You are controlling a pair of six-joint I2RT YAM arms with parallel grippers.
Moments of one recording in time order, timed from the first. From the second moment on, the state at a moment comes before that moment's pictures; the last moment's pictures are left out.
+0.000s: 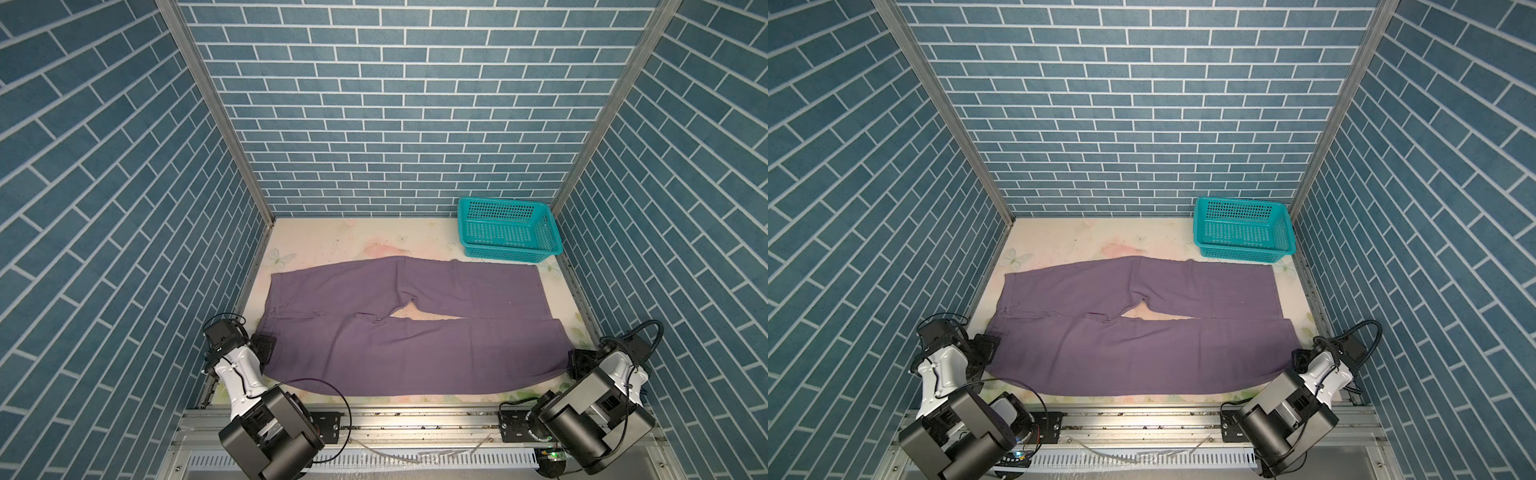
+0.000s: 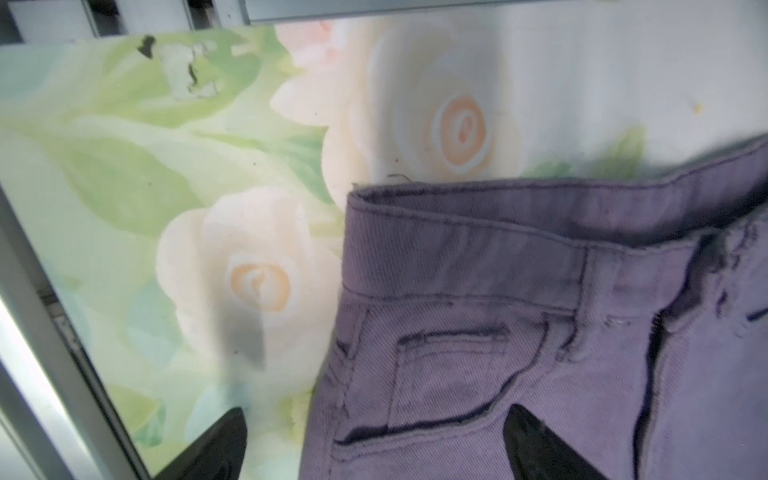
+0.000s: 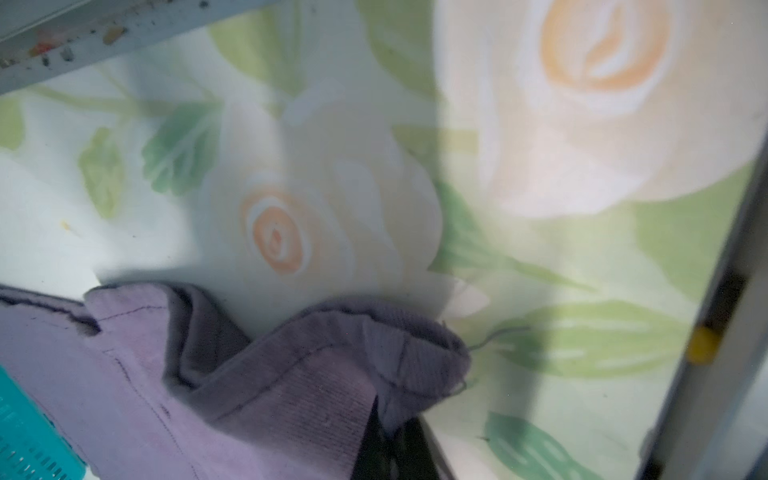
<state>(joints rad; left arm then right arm) 0.77 1.05 0.53 -0.75 0.08 -0.68 -0.91 1.07 0.48 -0.74 -0.27 0.72</state>
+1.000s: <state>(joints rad) 0.89 1.03 0.85 -0.86 0.18 -0.72 -0.91 1.03 0.58 -0.78 -0.34 0.73</state>
